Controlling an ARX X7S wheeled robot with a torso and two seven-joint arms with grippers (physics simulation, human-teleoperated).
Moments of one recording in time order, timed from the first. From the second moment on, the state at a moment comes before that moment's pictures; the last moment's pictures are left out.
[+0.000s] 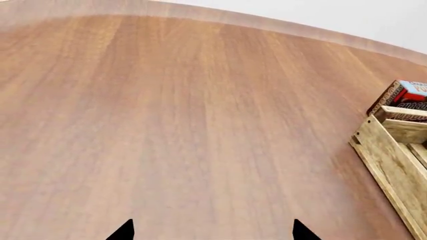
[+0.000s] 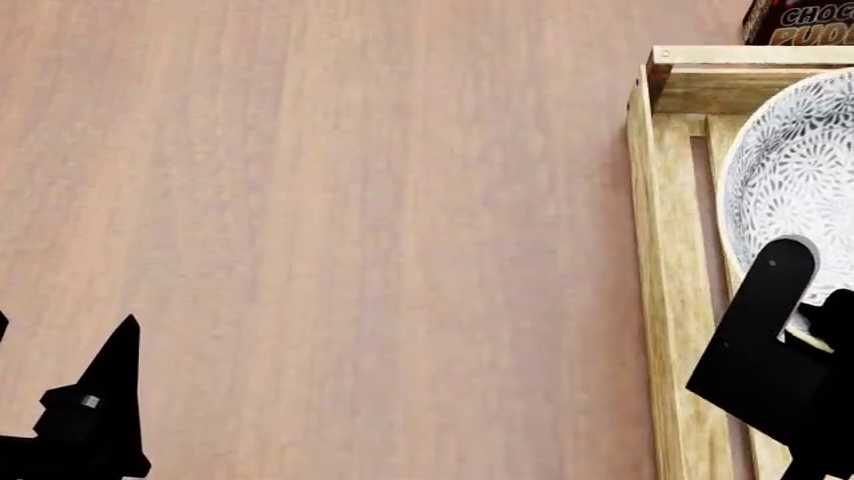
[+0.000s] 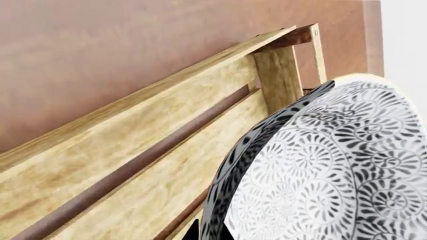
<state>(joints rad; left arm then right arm) -0.22 -0.44 -0.07 0.80 -0.93 -0.84 -0.45 0.88 1.15 -0.87 -0.41 0.05 0.86 -0.24</state>
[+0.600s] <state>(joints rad) -0.23 -0.45 -0.06 0.79 -0.94 -0.83 -0.46 0.82 1.00 -0.92 -0.18 0.03 0.74 -0.17</state>
